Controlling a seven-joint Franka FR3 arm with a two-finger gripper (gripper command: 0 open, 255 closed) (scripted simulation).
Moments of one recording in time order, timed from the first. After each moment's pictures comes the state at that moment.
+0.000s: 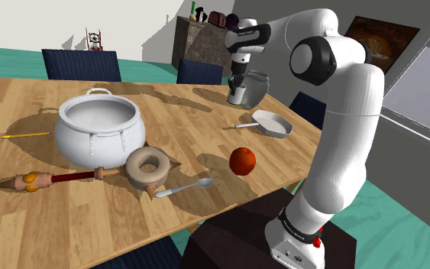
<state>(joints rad) -0.19 0.39 -0.36 -1.53 0.02 1.84 -0.59</state>
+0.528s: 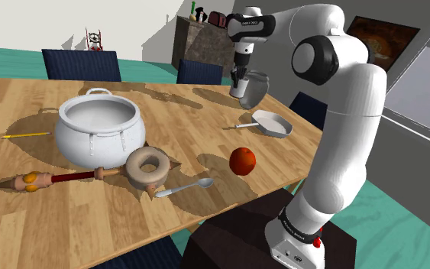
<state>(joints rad) -0.19 0.38 -0.37 -1.44 0.02 1.74 -0.59</state>
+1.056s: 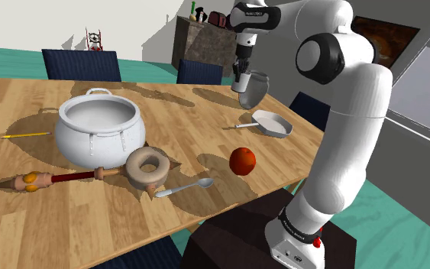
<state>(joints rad) -0.18 0.34 -0.37 -1.40 0.01 1.66 -0.58</state>
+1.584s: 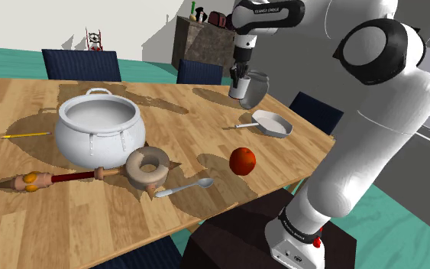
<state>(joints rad) -0.05 0.04 -0.32 -1.76 -0.09 1.73 -0.41</state>
